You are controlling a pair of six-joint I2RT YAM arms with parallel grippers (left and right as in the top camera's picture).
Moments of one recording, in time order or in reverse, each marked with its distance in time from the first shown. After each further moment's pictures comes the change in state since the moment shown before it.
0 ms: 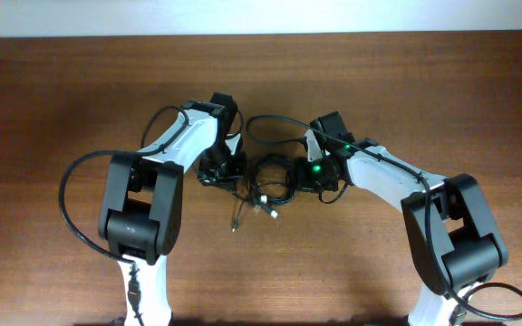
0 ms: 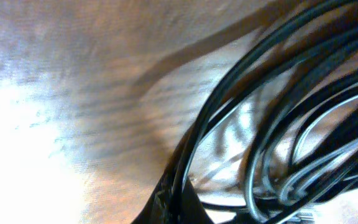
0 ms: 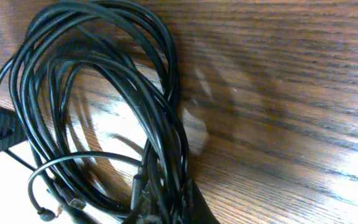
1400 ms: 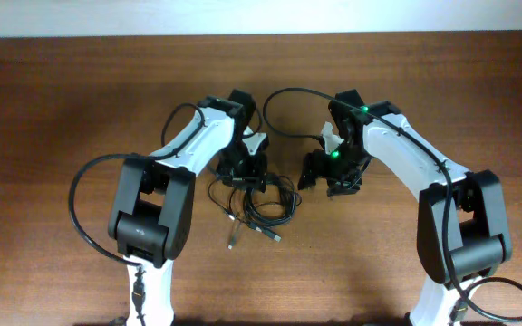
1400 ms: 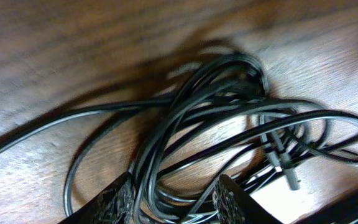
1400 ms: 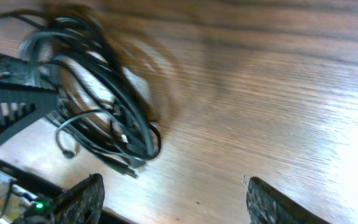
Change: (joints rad) left arm -0.085 0.001 0.058 -0.028 0.126 0.133; right arm -0.096 0.026 0.277 -0.616 -0.047 -0.127
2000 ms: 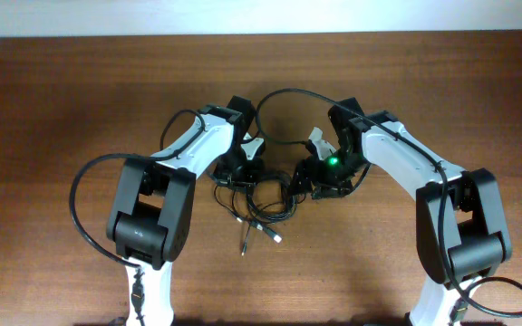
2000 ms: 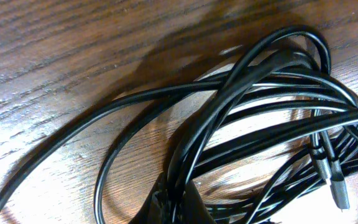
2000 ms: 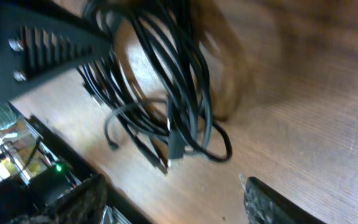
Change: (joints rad) left arm 0.000 -0.011 -0.067 0.076 -0.067 0.007; right arm 0.001 0.000 -0.080 0.114 -0.213 -0.157
